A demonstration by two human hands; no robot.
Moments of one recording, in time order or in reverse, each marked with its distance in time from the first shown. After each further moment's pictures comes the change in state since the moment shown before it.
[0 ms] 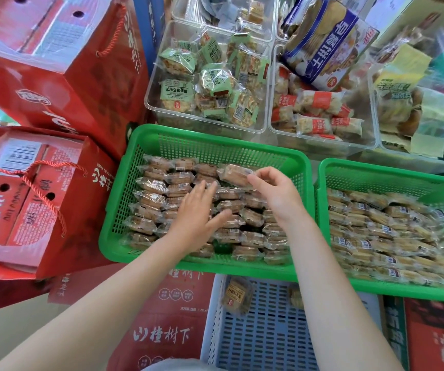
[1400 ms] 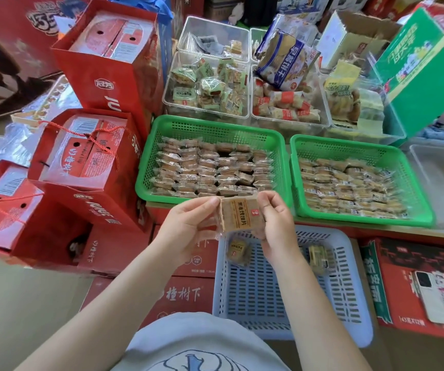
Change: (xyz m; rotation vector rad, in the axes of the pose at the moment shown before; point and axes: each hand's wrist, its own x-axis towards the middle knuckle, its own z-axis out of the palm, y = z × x) left_hand -0.240 0.044 -0.013 -1.398 -0.058 -0.056; right_hand -0.264 0.006 0.049 0.498 0.198 0.015
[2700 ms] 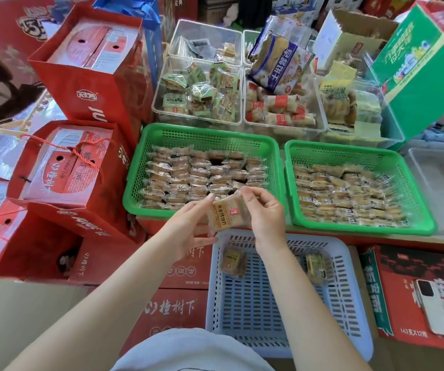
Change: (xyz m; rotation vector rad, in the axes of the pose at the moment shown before) left_hand 0.063 -0.001 0.009 0.220 0.104 -0.254; right_hand 0.056 -0.001 0.000 -0.103 0.063 -0.125
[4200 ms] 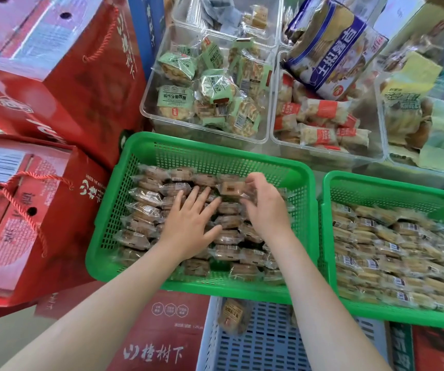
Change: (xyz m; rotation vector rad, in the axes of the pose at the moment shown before) left_hand 0.217 0.031 -0.052 1.764 0.194 0.353; right_hand 0.233 0.041 0.039 -0.993 -0.261 -0.333
